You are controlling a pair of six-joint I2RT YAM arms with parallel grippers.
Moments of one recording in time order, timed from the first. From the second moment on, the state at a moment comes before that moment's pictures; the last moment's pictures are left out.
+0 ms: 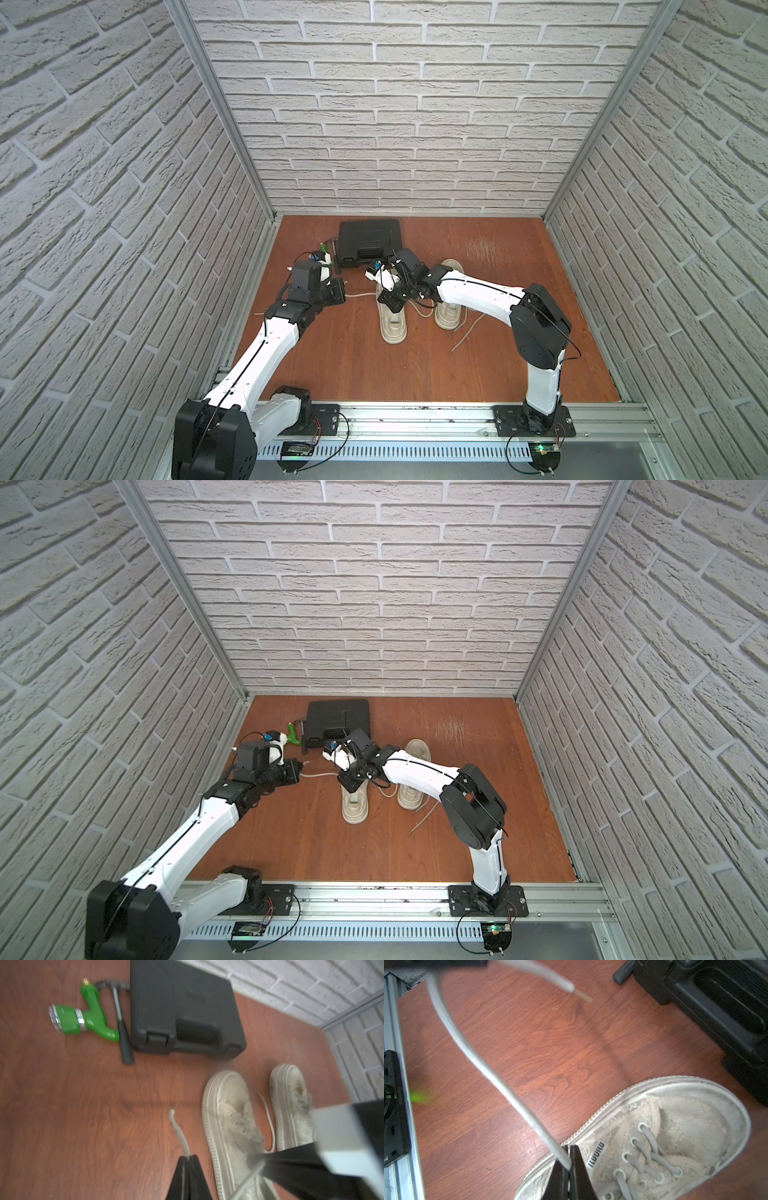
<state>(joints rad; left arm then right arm) -0.23 1.07 0.69 -0.36 0.19 -0.38 0.75 1.93 1.45 -0.46 -0.27 -0.10</state>
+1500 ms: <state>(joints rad) -0.31 1.39 0.63 0.14 0.61 -0.64 0.73 1.88 1.37 -0.46 -0.30 -0.07</state>
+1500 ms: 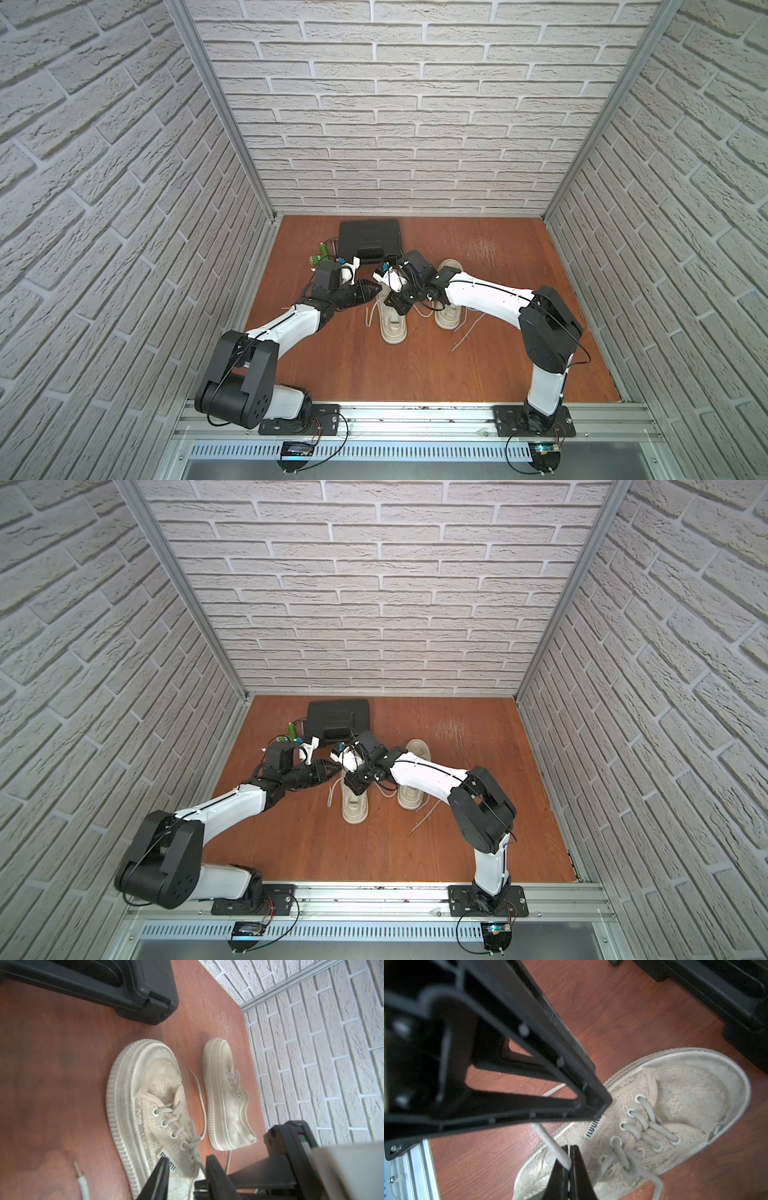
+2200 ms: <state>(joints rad) -0.37 1.41 0.58 0.27 0.61 -0.73 0.72 1.88 1.37 -0.46 -0.29 -0.04</state>
